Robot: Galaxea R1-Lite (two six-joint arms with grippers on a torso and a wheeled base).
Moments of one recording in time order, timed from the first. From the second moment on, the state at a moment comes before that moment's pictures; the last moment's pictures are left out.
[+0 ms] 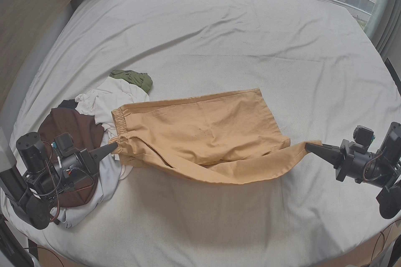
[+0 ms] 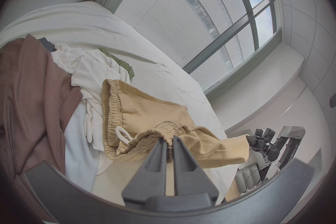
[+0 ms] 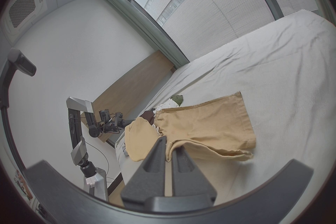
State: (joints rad) left arm -0.04 1.89 -0.23 -1.55 -0.61 -0.52; right arm 0.15 1.70 -0.20 -1.50 0.79 0.35
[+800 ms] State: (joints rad) left arm -0.05 1.90 -0.27 -1.55 -0.52 -0.53; right arm 0.14 1.83 -0.43 -1.50 0.76 0.42
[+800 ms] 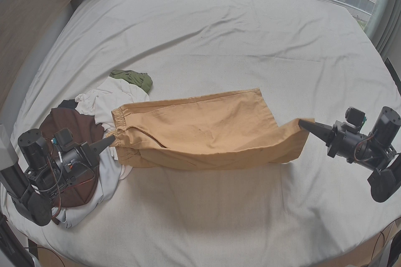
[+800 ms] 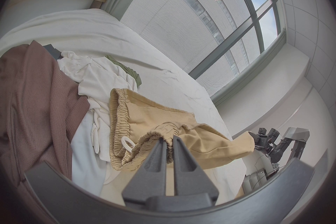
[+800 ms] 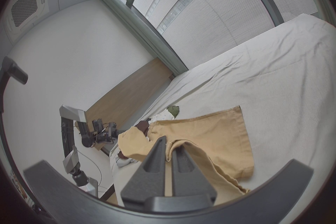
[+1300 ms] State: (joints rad) left arm -0.05 1.92 -0.32 -1.55 -0.48 -0.55; right arm 0.14 1.94 -0.73 -1.27 0.75 0.48
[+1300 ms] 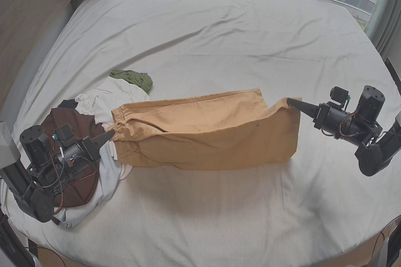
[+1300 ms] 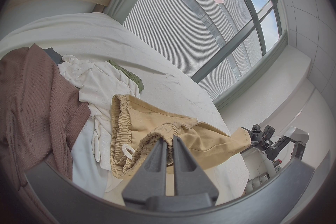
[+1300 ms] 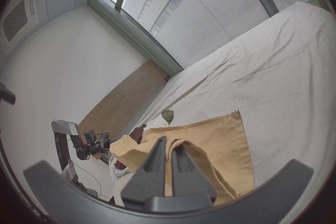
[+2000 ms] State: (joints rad) left arm -0.04 1.93 -0.36 -1.55 -0.44 -0.61; right arm 0.15 2.04 -1.09 -0.99 0.73 0.48
